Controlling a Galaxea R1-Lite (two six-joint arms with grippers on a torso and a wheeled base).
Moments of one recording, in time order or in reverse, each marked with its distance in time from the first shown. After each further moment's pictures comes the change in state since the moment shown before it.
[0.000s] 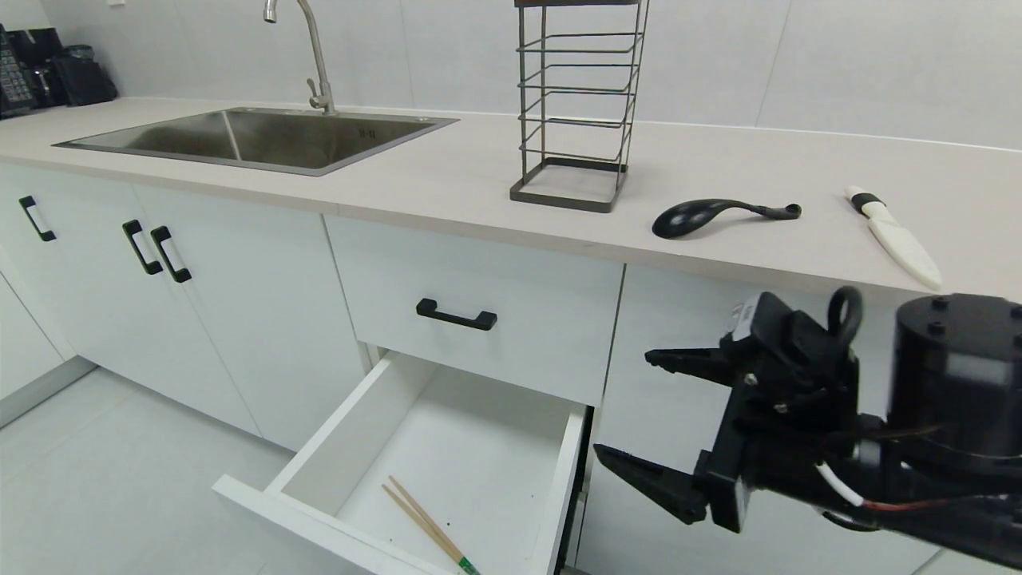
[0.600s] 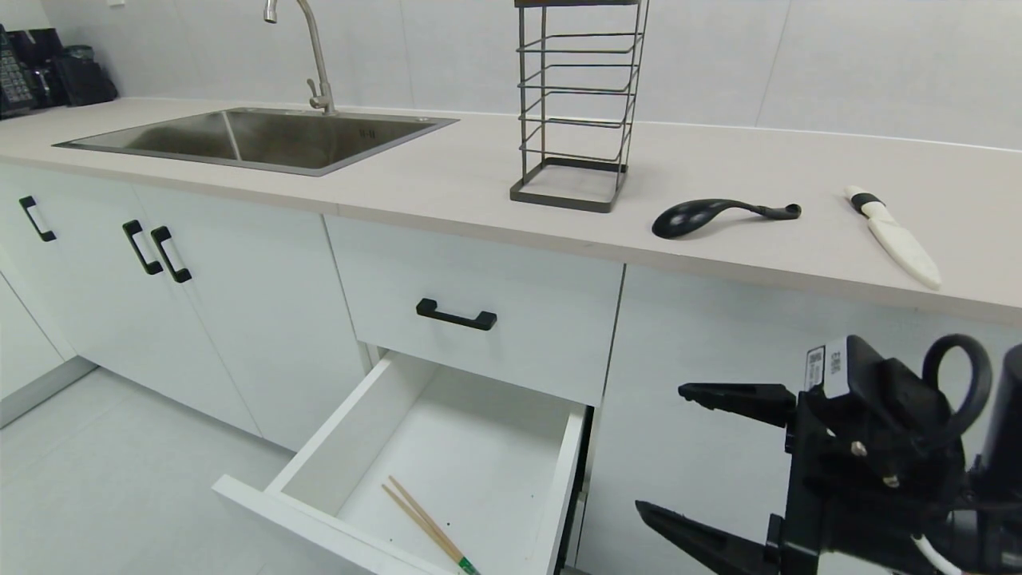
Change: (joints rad) left arm 0.000 0.000 0.000 0.000 -0.001 0.000; right arm 0.030 -0.126 0.120 0.003 0.020 0.028
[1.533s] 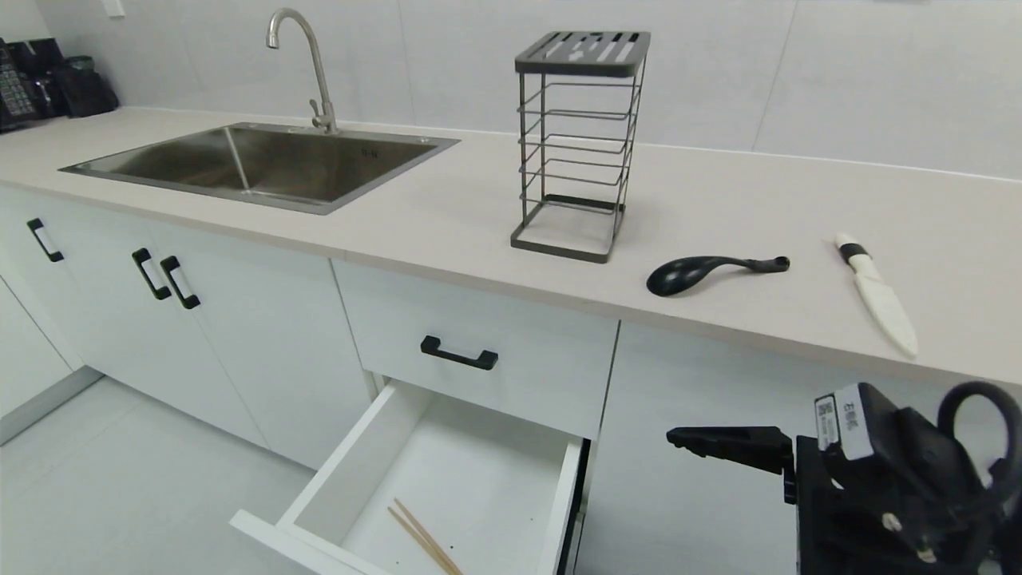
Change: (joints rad) left arm 0.000 0.000 0.000 -0.001 0.000 0.000; right arm 0.091 -0.019 0.031 0.003 0.009 0.060
